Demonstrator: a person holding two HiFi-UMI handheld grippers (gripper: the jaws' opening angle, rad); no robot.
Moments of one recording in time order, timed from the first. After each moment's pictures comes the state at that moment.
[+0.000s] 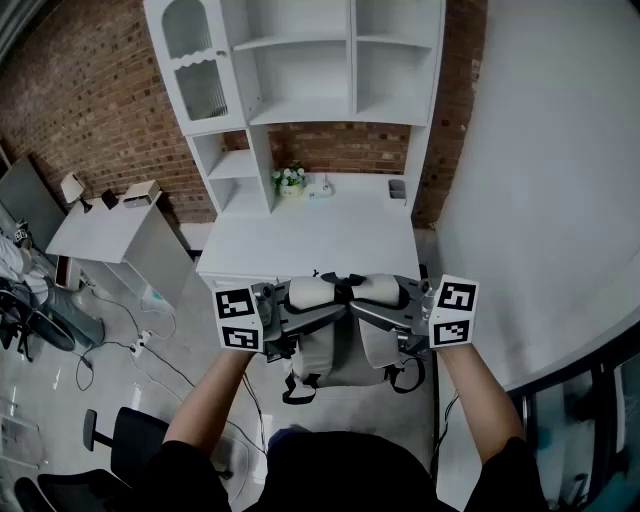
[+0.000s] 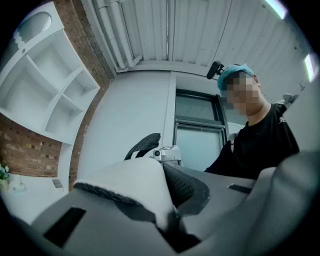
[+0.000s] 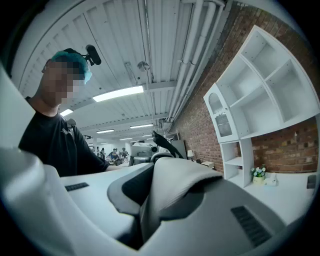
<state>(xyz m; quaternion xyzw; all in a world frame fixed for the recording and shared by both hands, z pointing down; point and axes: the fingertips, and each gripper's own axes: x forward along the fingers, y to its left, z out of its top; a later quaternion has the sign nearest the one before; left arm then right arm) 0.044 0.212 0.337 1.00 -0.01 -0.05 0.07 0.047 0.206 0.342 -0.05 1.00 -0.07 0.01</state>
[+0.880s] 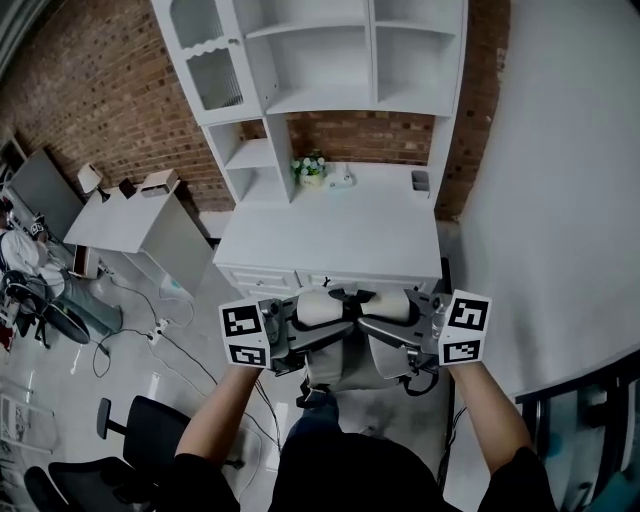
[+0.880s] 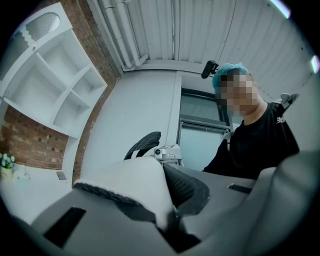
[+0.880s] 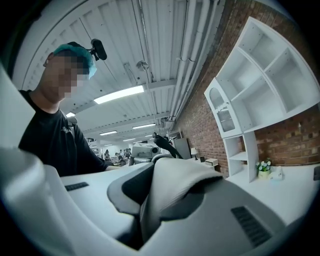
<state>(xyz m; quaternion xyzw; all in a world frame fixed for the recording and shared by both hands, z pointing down) 0.046 0.204 0.358 0.99 -0.03 -0.05 0.09 0.049 0.198 0.359 -0.03 1.00 -0.09 0.01</state>
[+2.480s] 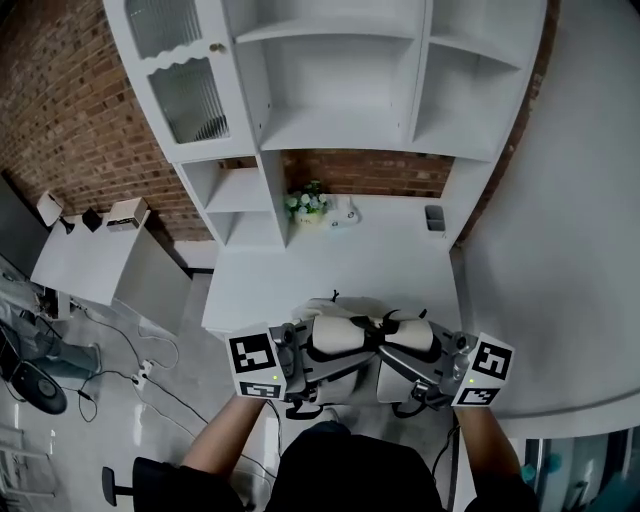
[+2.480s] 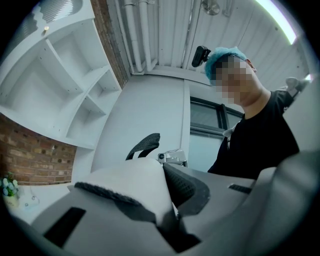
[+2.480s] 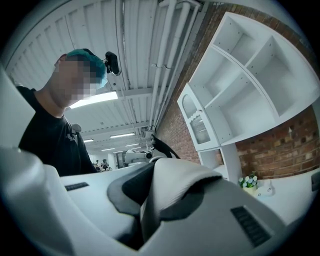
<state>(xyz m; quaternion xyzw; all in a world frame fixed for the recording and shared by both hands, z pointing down) -0.045 -0.031 0.336 0.99 0.02 -0.06 0.09 -0.040 -0.039 0.336 -0.14 0.98 -0.10 0.06</state>
